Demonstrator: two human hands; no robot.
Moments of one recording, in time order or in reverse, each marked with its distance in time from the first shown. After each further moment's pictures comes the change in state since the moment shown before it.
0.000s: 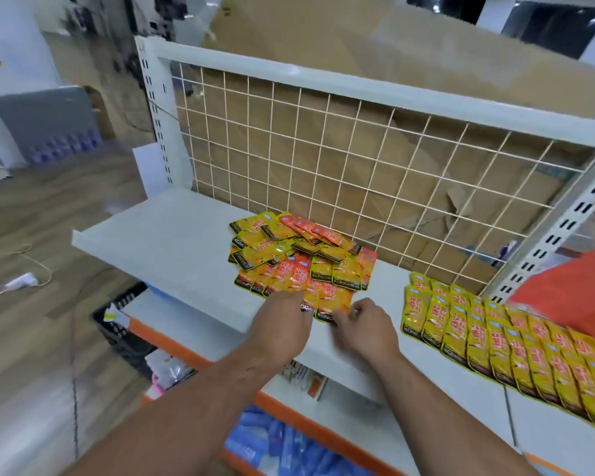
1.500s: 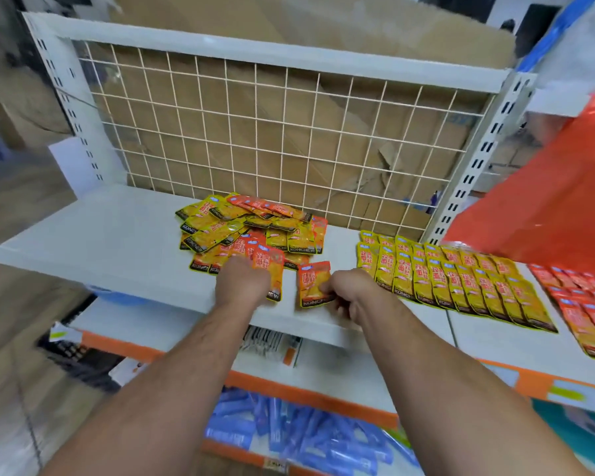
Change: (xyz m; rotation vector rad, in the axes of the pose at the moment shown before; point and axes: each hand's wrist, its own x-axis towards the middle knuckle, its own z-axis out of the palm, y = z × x) left_hand 0.012 0.021 -0.014 -0.486 0.018 -0.420; right_hand -0.015 0.009 -0.040 0.633 -0.160 0.462
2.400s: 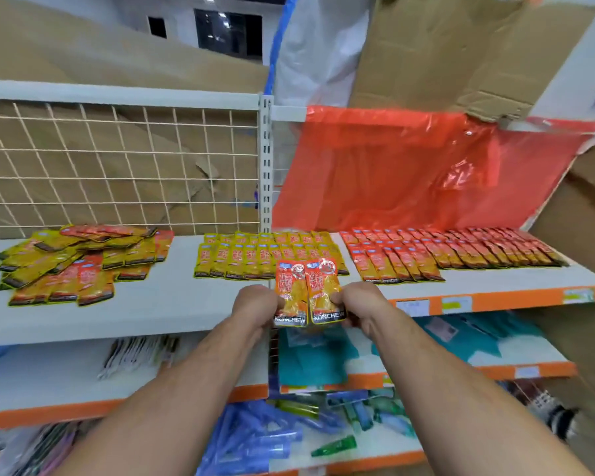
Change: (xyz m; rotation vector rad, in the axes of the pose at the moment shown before) left_hand -0.237 0.094 0.176 -0.126 -0.553 0.069; right_hand -0.107 0.158 -0.278 0.167 0.300 -0.053
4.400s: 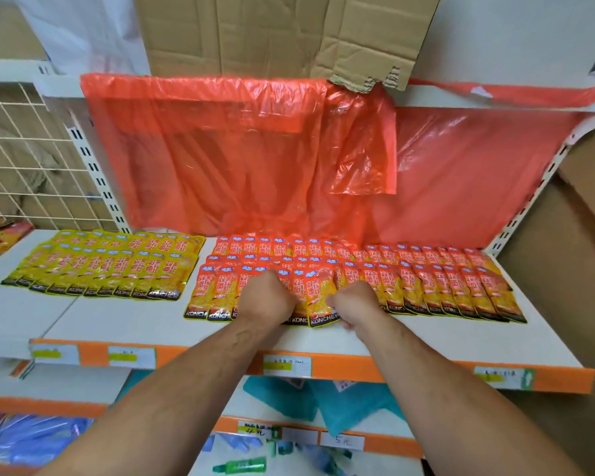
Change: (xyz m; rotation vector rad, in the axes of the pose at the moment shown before) left_hand 0.085 0.122 0.428 0.667 0.300 0.195; right_hand 0.257 0.060 -0.348 -0.194 -0.107 -0.035
